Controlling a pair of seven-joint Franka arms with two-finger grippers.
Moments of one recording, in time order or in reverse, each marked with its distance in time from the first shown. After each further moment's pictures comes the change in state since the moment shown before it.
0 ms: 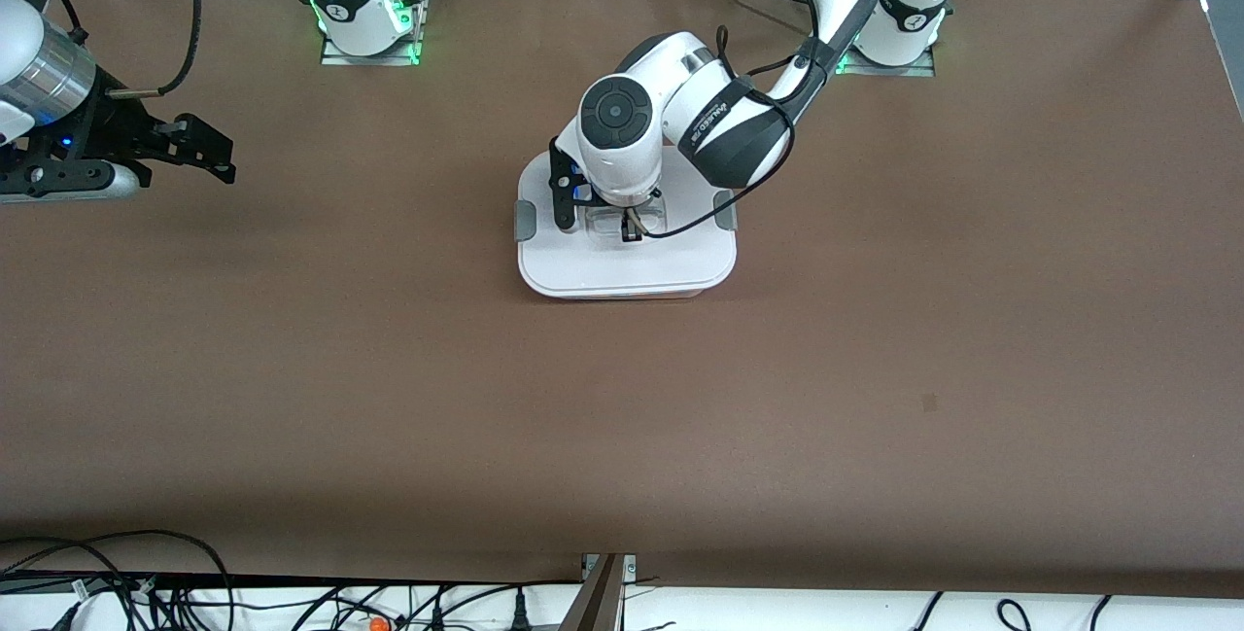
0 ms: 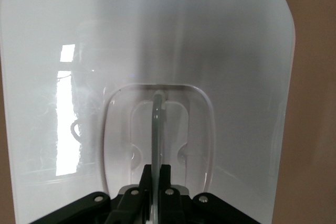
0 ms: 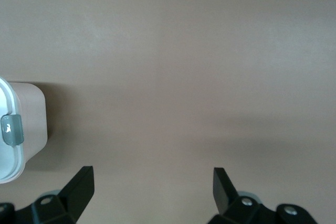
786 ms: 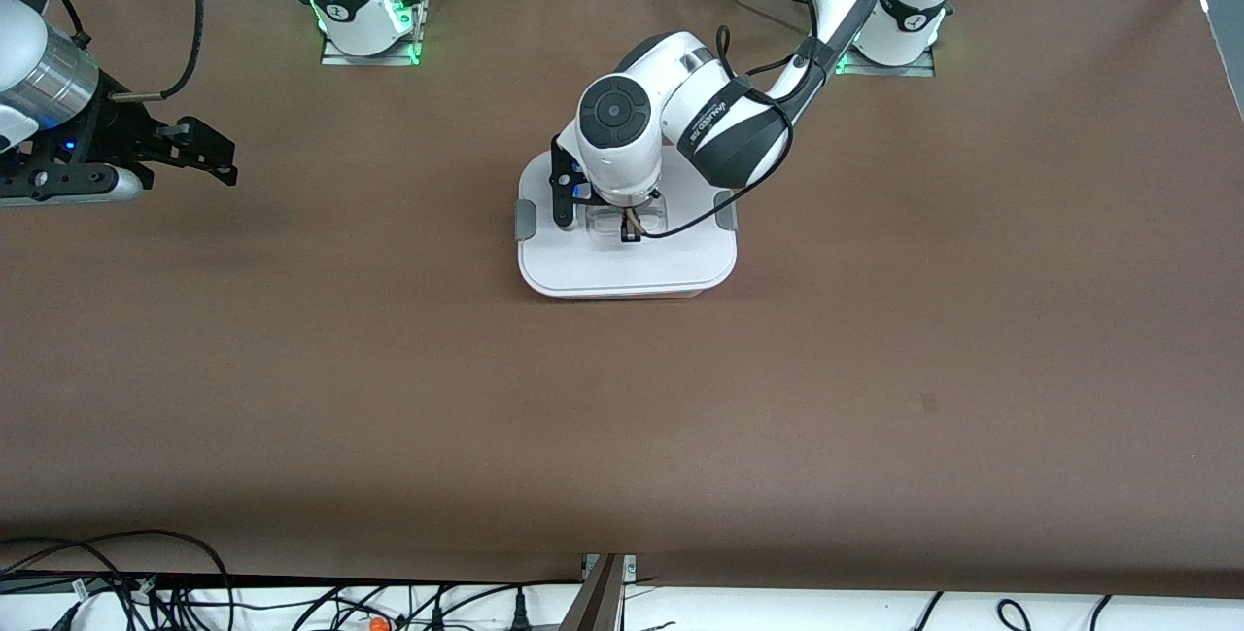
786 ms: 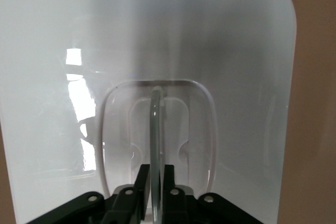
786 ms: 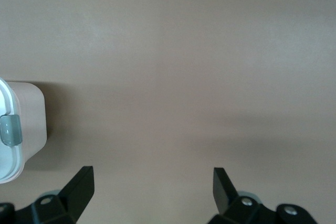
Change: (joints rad) left arm 0.000 0.001 0.005 -0.009 0.013 -0.001 0.041; right arm 0.000 0.005 0.000 0.000 0.000 0.000 0.000
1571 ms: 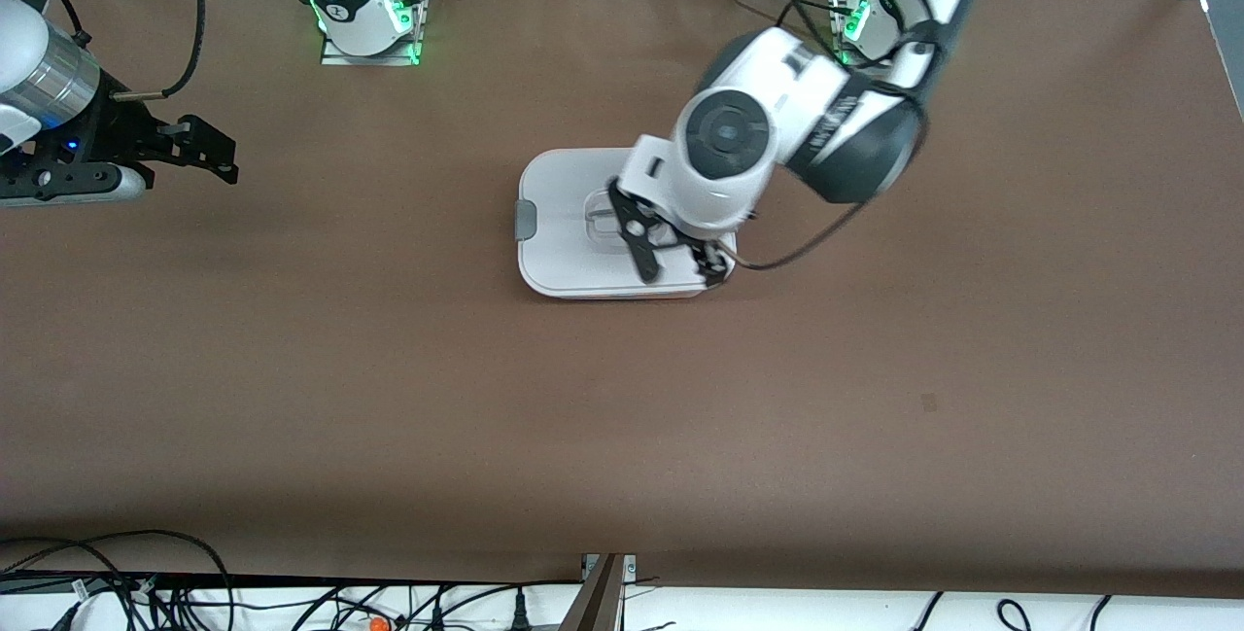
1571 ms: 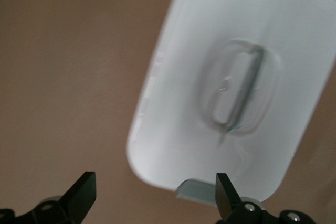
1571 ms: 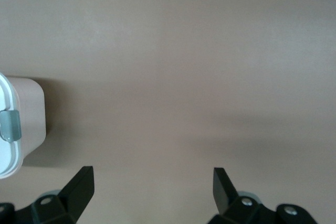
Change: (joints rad) left arm 0.138 -0.035 0.096 0.210 -0.038 -0.204 -0.194; right arm 0.000 0.000 0.001 0.000 0.000 -0.009 -0.028
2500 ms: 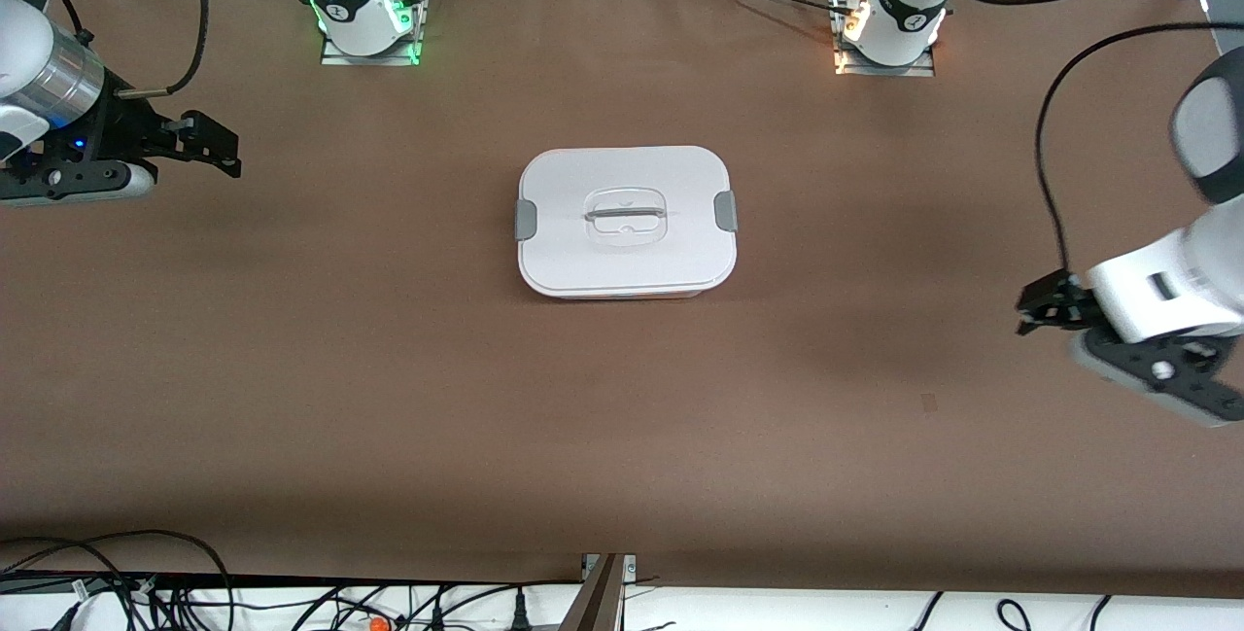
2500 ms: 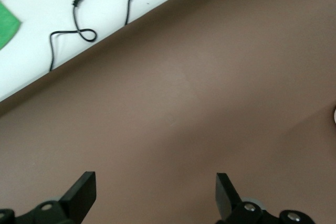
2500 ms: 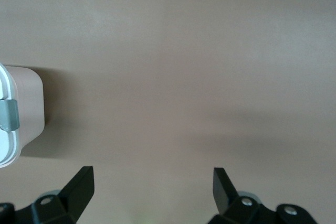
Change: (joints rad) left arm 0.389 -0.110 0.204 0.112 0.000 -0.012 -0.035; right arm 0.000 0.001 0.000 -0.002 0.001 -0.025 -0.014
